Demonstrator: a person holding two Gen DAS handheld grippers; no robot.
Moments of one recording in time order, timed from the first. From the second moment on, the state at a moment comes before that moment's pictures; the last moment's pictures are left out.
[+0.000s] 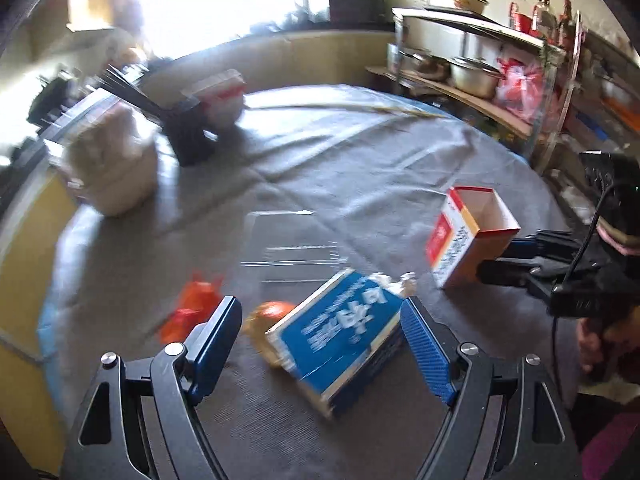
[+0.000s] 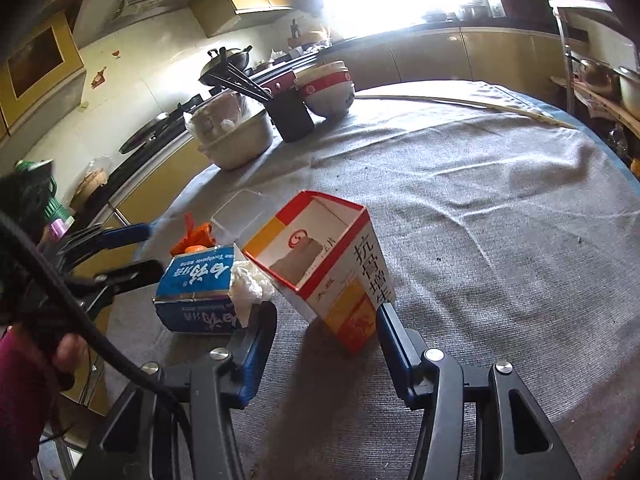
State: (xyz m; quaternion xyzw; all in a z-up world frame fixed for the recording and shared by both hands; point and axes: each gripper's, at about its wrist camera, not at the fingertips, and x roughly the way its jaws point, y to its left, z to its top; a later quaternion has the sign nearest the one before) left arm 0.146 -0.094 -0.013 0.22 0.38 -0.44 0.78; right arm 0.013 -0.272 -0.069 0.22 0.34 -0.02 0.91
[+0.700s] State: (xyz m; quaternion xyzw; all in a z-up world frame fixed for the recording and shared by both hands) left arm 0.099 -0.054 -0.019 0.15 0.41 -0.44 0.78; right arm 0.012 -0.275 -0.066 0.23 0.34 -0.02 0.91
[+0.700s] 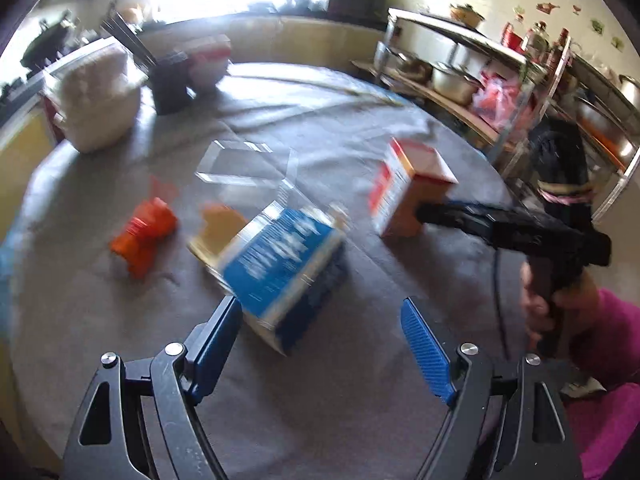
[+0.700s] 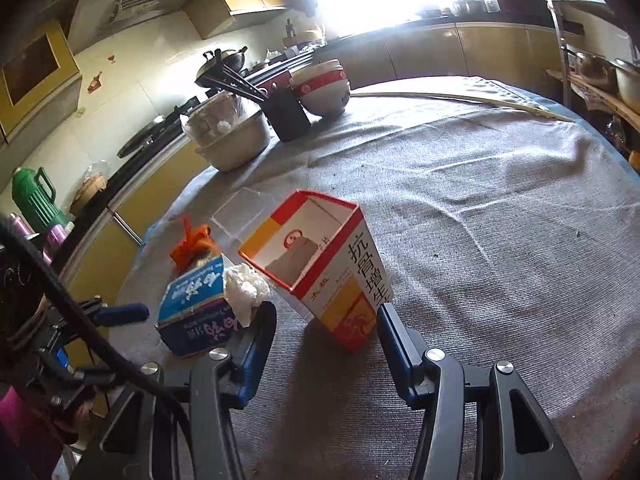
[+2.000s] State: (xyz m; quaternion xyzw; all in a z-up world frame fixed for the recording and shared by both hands) left arm 0.115 -0.041 -0.008 0.24 0.37 -0.40 0.80; right arm 0.034 -0.276 -0.071 0.22 0.32 -0.03 0.92
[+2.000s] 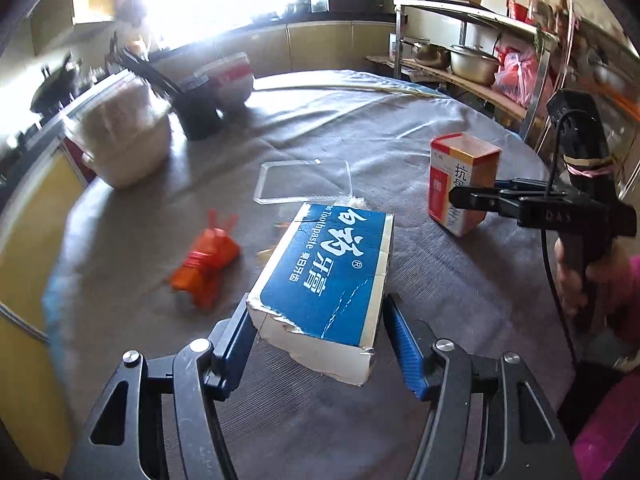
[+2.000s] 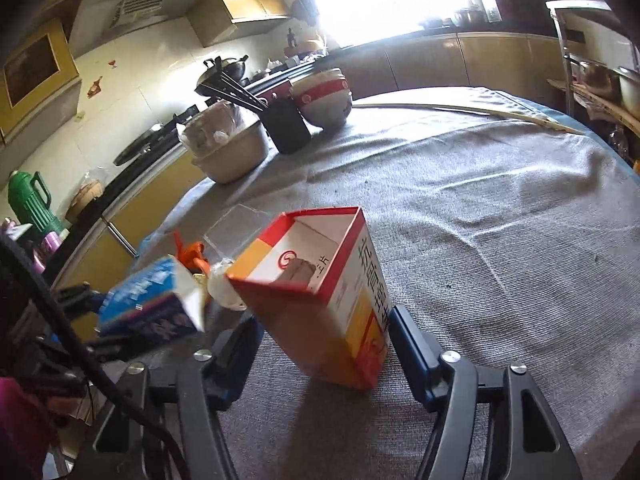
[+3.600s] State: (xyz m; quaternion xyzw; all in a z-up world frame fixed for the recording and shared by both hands) left arm 0.022 -0.034 0.054 0.20 0.34 -0.24 0.88; right arm -0.078 -0.242 0.002 0.16 0.27 -0.03 0.95
